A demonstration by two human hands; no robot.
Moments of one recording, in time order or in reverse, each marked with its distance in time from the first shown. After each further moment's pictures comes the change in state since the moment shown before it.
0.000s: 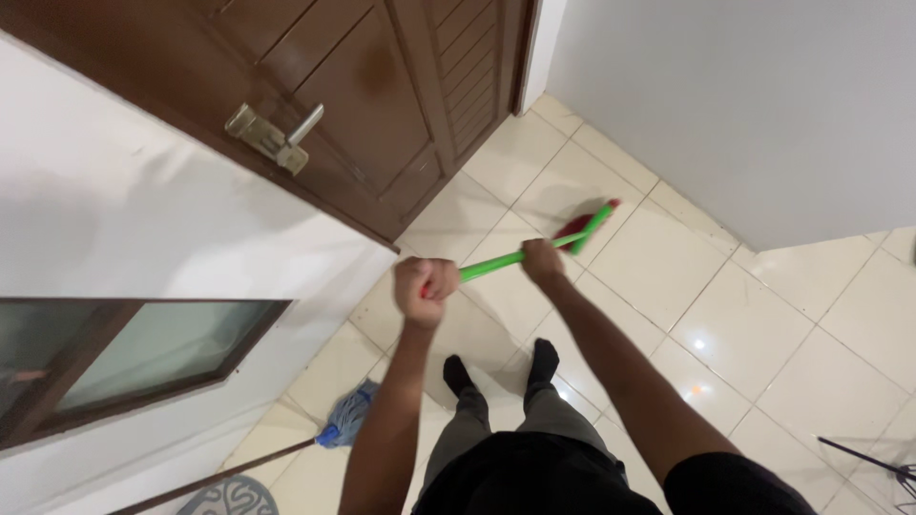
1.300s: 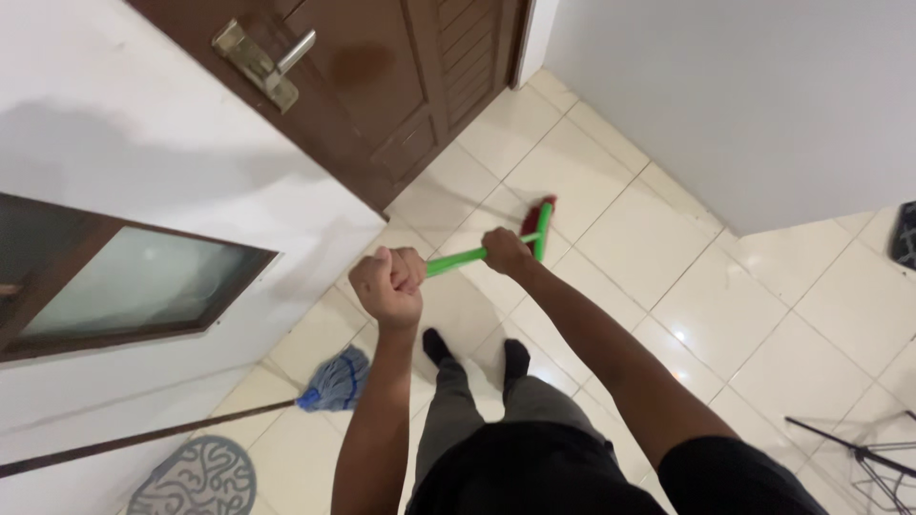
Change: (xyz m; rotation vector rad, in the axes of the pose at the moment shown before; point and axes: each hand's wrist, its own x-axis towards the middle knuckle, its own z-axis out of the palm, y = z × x) left_hand -0.083 0.057 0.063 0.213 0.285 0.242; right_hand -0.061 -0.040 0.025 -0.147 -0.229 -0.317
